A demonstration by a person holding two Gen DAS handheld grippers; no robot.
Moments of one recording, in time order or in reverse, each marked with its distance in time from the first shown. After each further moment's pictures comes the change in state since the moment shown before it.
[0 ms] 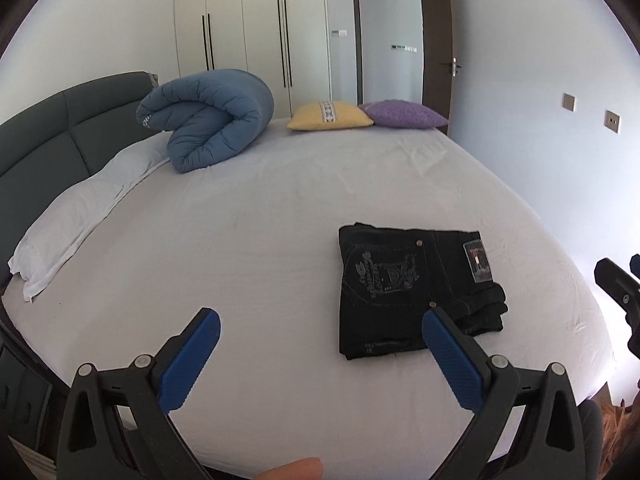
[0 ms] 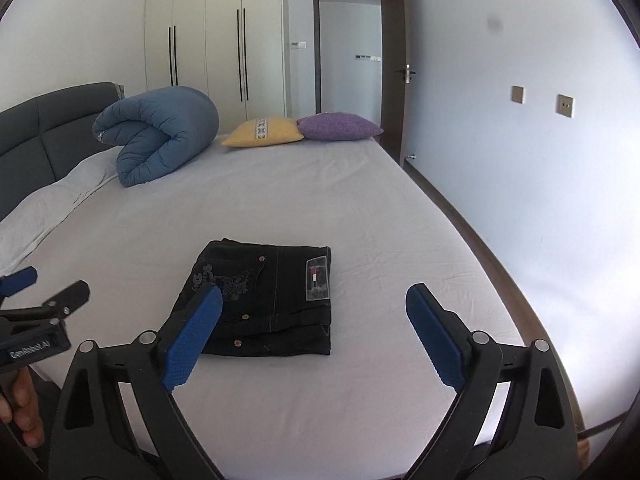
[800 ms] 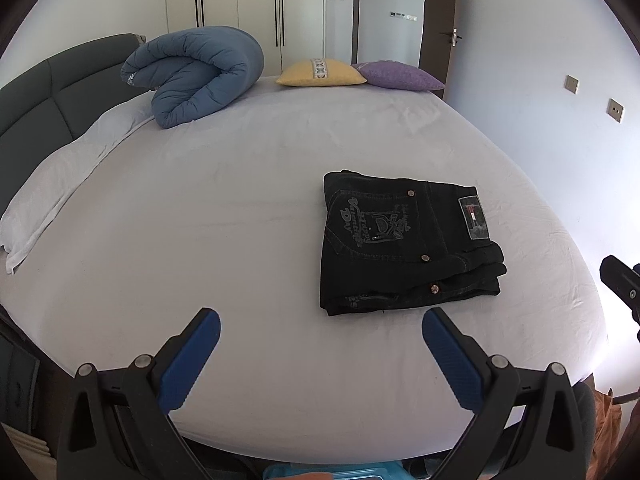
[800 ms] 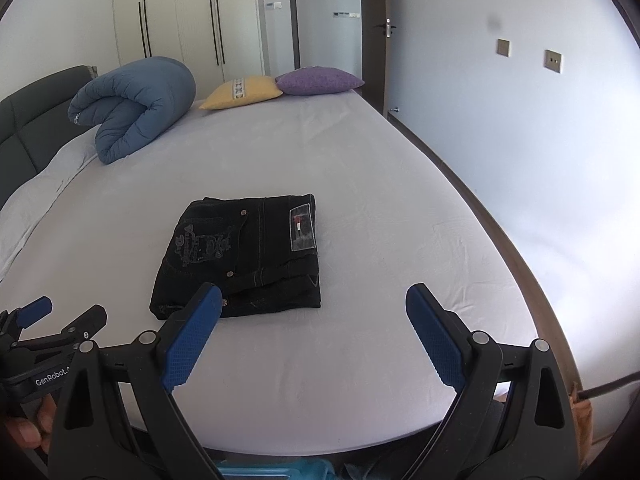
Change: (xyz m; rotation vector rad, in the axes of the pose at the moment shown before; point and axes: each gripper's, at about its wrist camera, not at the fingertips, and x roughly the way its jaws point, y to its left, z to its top) left arm 0.028 -0.005 -0.028 -0.031 0.144 -0.049; right arm 0.035 -0.013 -0.021 0.060 0.147 -0.050
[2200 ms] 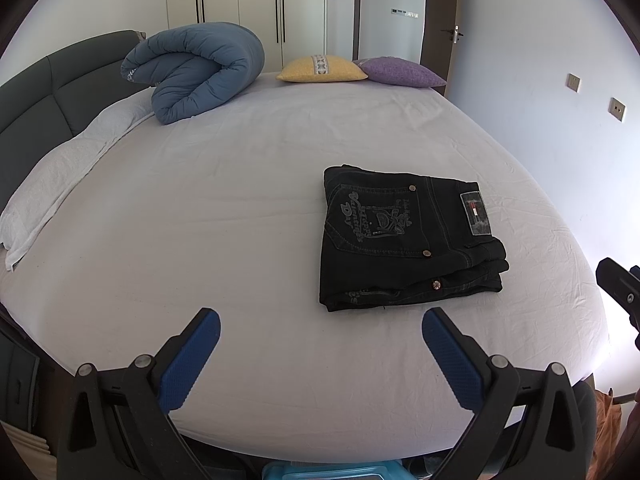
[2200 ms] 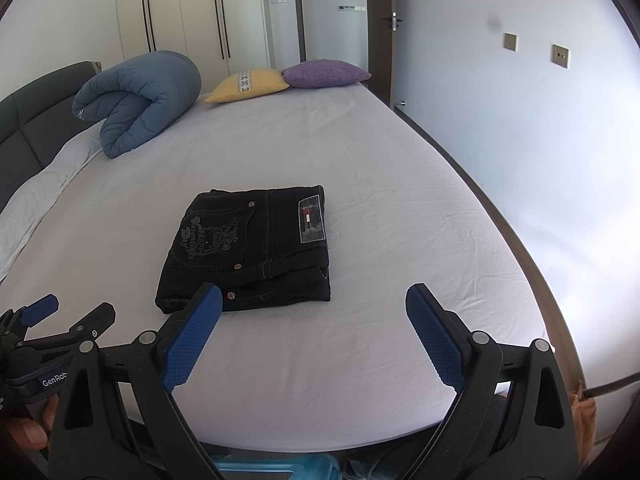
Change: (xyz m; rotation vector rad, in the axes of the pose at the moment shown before) left arm 0.003 -0.001 -0.002 -0.007 0.010 0.001; right arm 0.010 0.012 -0.009 -0.007 0.011 0.016
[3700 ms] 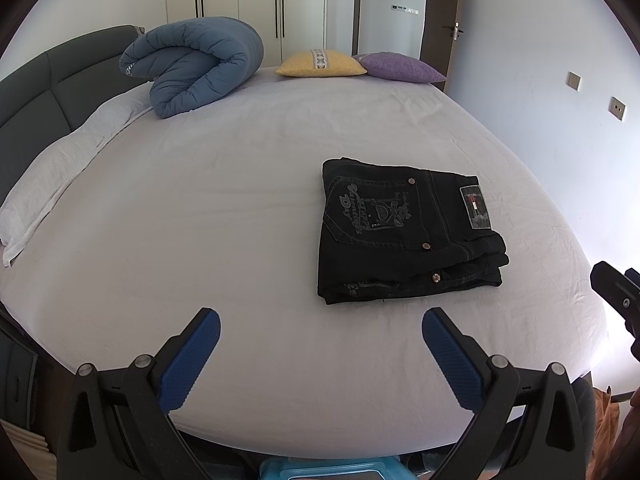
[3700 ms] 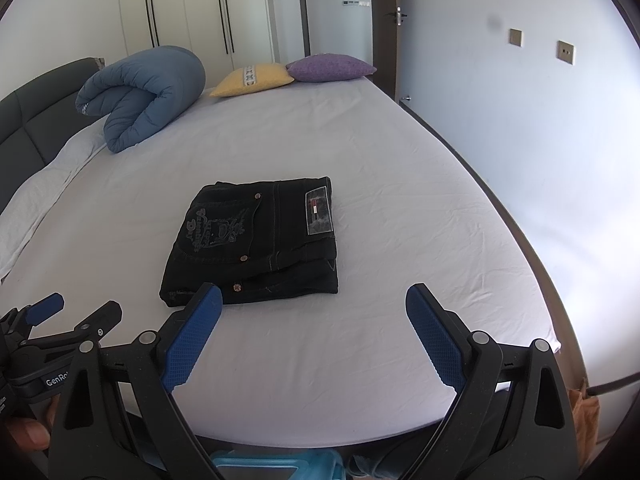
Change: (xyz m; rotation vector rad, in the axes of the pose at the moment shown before) left arm 0.003 0.001 -0.006 -0.006 0.015 -0.008; right arm 0.002 0.011 -0.009 -0.001 0.017 0.016
